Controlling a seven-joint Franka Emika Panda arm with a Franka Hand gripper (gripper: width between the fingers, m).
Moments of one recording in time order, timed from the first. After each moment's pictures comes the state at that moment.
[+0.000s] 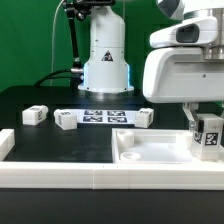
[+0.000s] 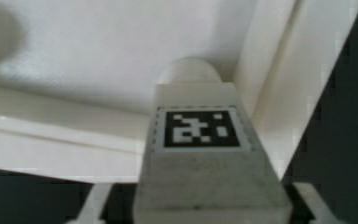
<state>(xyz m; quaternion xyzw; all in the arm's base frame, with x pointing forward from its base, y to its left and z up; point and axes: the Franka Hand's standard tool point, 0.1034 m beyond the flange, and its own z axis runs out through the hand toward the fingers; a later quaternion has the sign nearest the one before) 0.628 0.118 0.074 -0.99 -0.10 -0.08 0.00</state>
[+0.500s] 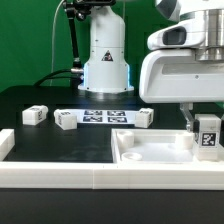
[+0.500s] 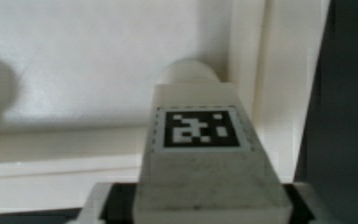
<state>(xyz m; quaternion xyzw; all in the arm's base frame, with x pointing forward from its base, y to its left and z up) 0.627 0.117 0.073 -0.99 0.06 -0.08 0.02</state>
